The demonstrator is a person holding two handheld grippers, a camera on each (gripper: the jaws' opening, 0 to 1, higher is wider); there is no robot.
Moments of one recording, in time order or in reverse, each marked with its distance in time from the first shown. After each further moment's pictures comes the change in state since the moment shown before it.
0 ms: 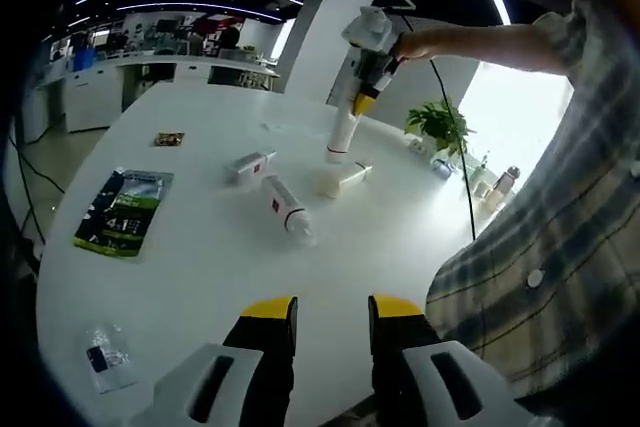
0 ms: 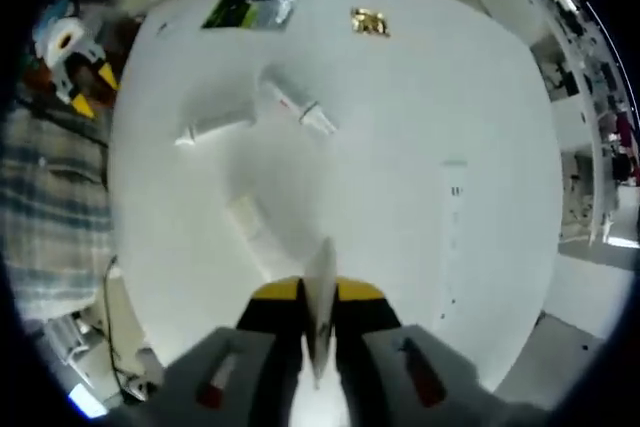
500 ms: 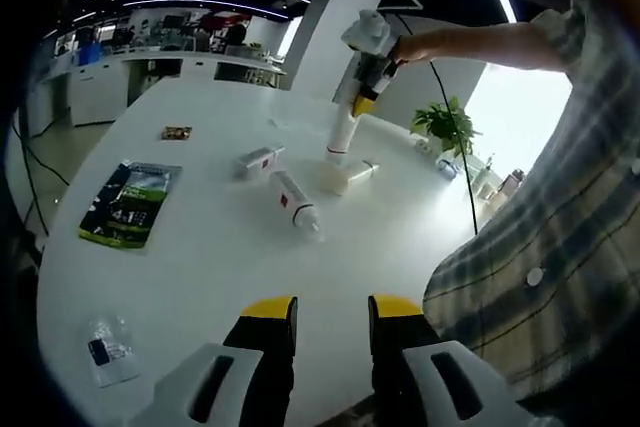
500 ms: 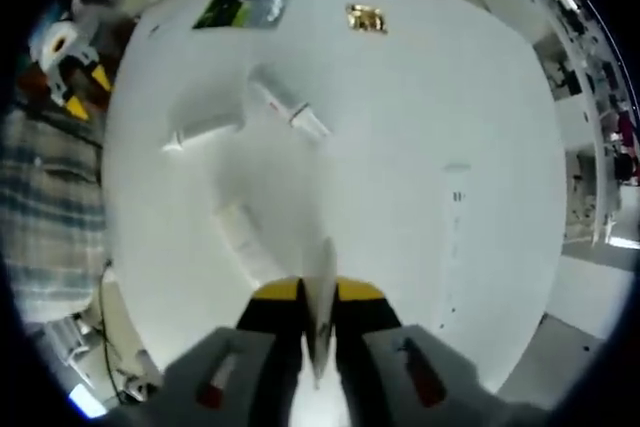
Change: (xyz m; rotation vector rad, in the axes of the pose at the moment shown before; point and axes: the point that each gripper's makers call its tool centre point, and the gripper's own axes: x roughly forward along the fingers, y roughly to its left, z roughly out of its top) left arm -0.002 0.009 -0.004 -0.026 0.007 0.014; right arm 0.014 -0.014 0.007 0.004 -0.006 0.005
